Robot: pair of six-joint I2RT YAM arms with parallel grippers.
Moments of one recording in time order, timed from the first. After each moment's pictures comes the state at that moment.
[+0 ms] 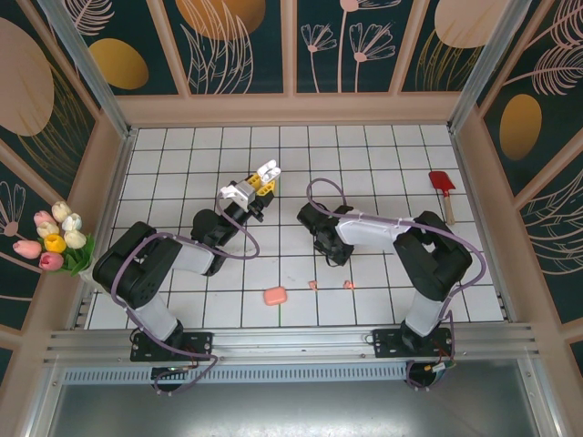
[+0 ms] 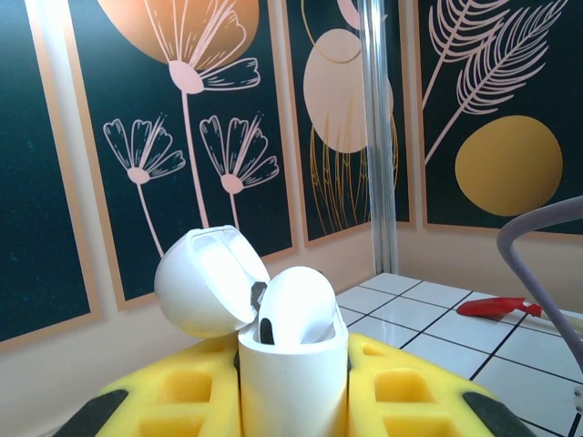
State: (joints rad) left arm -0.54 1.70 0.50 1.51 0.23 0.01; right arm 0.79 1.75 1.02 -0.73 0.23 1.36
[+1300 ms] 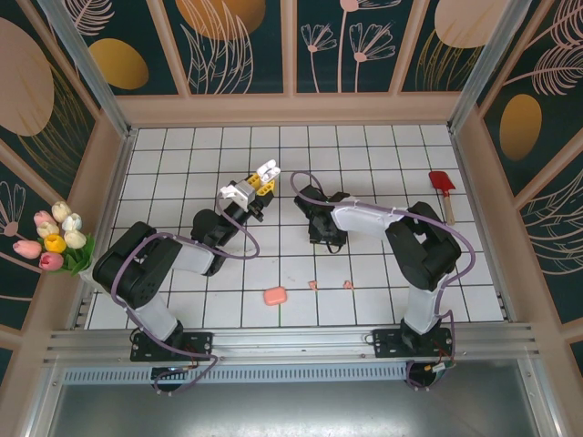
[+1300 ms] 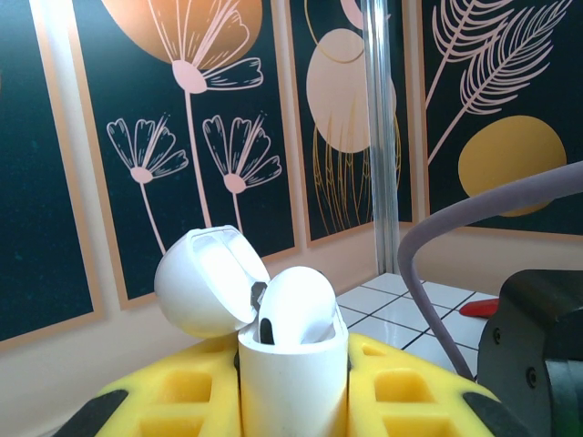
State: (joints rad) left arm -0.54 1.70 0.50 1.51 0.23 0.01; right arm 0.74 1.85 1.17 -0.72 0.20 0.82
